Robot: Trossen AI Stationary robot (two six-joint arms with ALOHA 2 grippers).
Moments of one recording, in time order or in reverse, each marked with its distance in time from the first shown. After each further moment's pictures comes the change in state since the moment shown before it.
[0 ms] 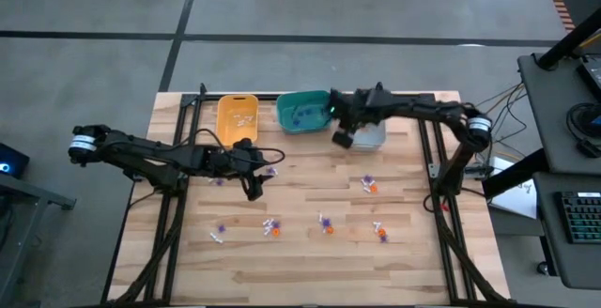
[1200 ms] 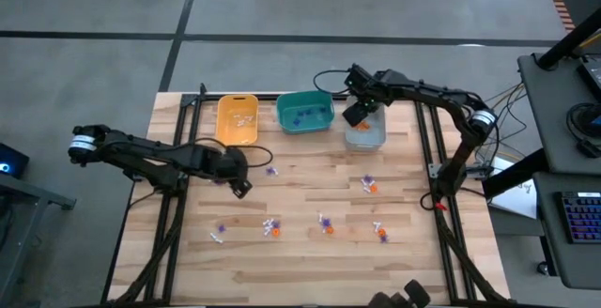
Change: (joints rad) left arm 0.000 -0.001 0.005 -0.547 0.009 -0.597; right arm -0.287 -0.002 -0.108 0.087 -0.112 0.153
